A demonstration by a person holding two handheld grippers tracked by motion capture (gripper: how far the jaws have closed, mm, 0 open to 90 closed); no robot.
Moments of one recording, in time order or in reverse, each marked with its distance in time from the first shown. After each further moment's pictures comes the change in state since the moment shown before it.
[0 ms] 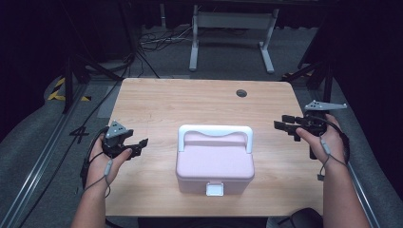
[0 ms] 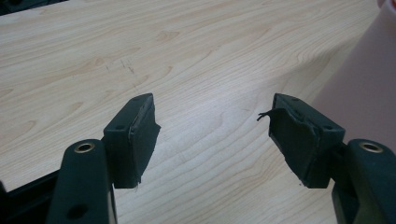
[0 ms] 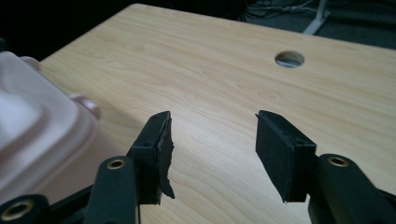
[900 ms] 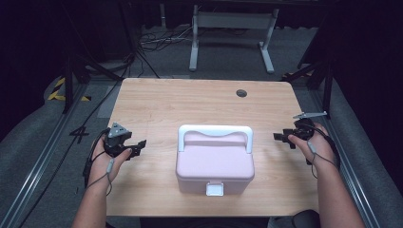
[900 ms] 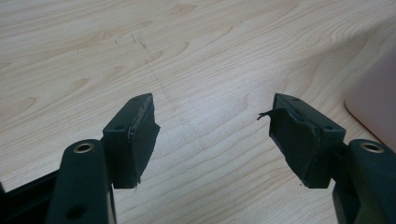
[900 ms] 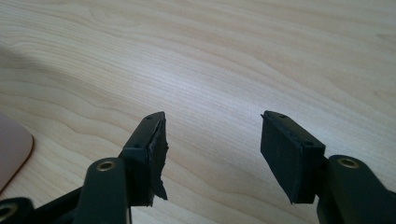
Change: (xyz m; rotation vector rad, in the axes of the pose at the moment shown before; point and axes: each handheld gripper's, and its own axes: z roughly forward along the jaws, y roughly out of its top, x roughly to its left) left arm 0.016 -0.017 0.020 0.053 0.020 -0.031; right arm -0.049 -0.052 0.051 0.236 -0.136 0.100
